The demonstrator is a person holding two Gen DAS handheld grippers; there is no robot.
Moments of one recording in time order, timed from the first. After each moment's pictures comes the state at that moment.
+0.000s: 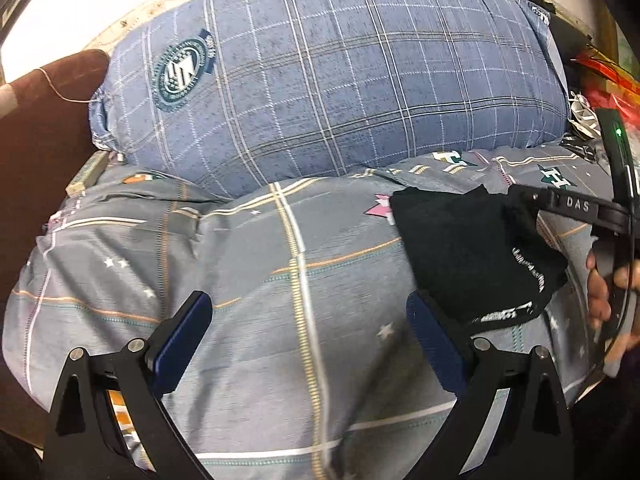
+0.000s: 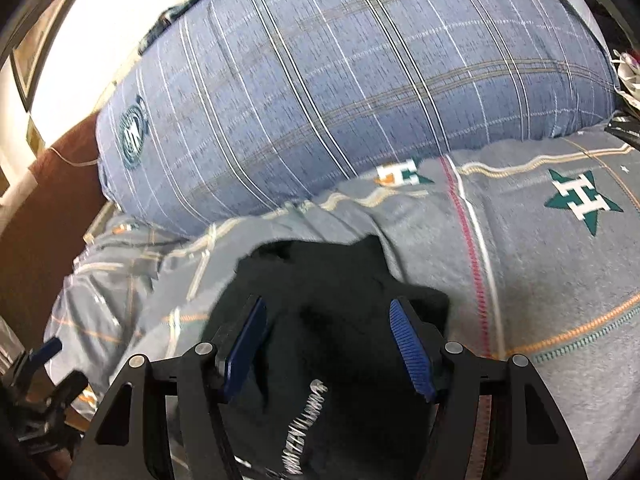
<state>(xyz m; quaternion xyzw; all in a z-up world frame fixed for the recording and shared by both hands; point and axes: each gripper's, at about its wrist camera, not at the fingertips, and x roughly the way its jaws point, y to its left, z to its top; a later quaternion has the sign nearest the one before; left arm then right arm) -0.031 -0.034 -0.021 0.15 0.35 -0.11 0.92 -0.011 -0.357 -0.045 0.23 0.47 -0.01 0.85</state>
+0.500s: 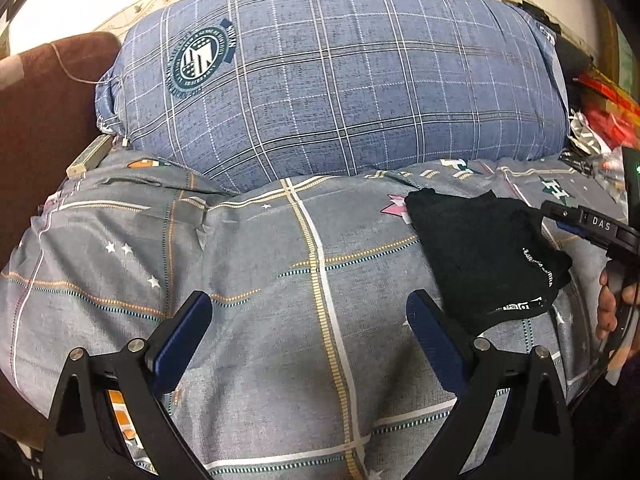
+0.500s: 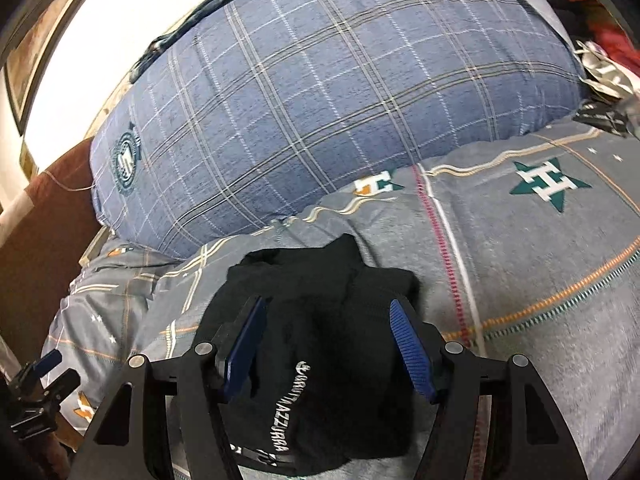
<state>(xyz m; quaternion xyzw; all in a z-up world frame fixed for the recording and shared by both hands) -0.023 0.004 -0.028 0.11 0.35 -0.12 0.92 -0.046 -0.370 -0.043 0.24 0.45 -0.06 0.86</state>
